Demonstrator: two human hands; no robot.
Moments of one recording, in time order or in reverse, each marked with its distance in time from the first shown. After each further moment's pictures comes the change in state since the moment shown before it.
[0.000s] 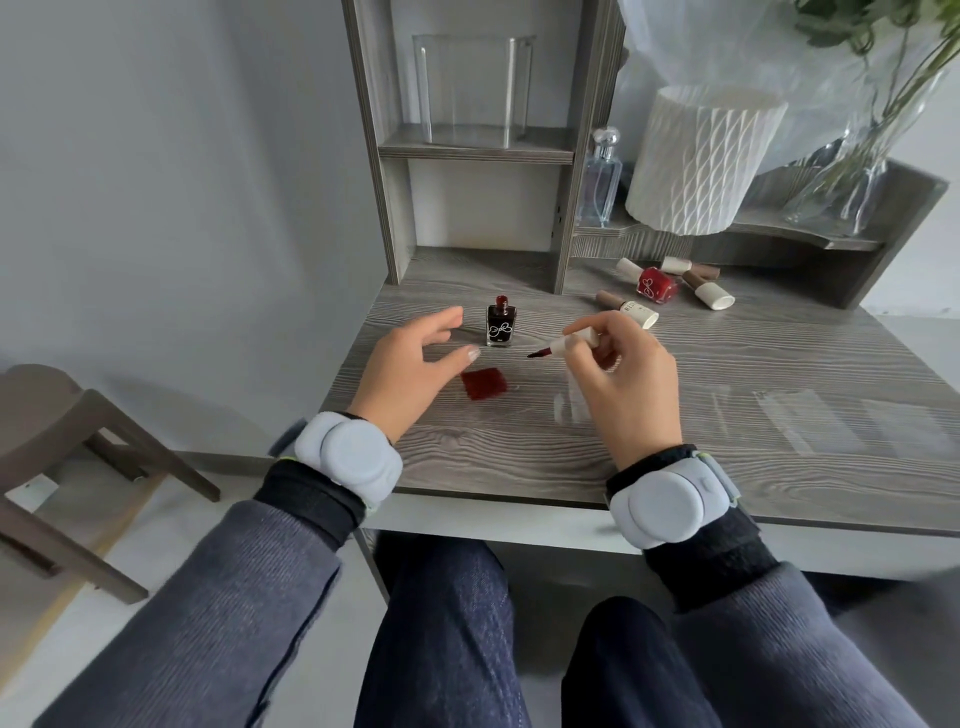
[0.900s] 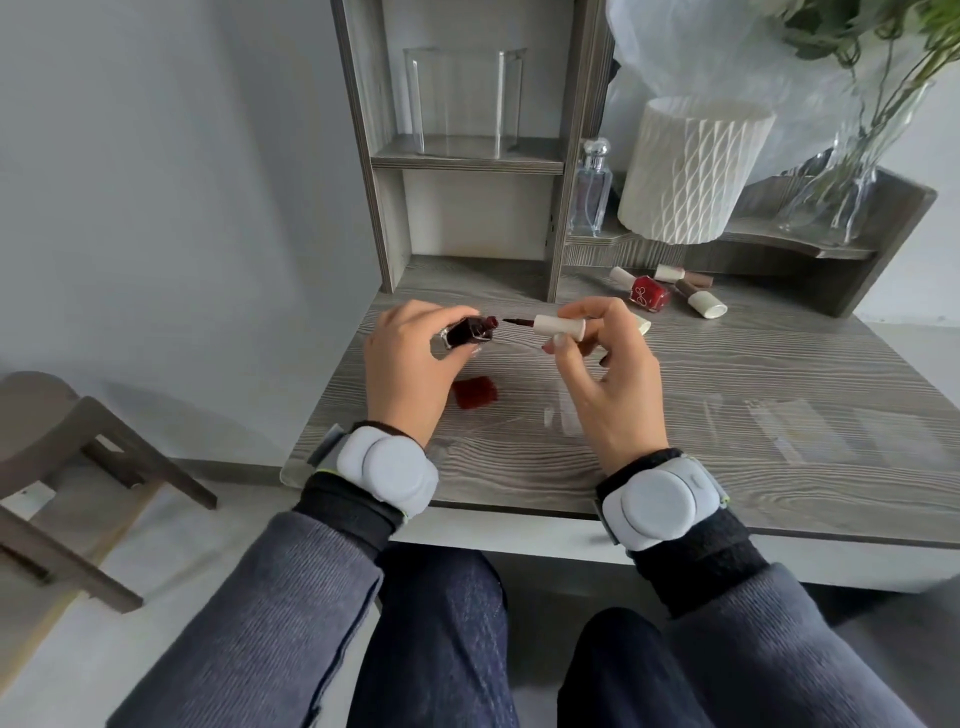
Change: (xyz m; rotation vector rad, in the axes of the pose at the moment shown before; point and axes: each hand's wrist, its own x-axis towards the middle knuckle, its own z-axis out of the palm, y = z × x) left_hand 0.009 0.009 0.020 0.218 0.386 0.220; right_hand 0.005 0.009 0.002 0.181 -0.057 -0.173
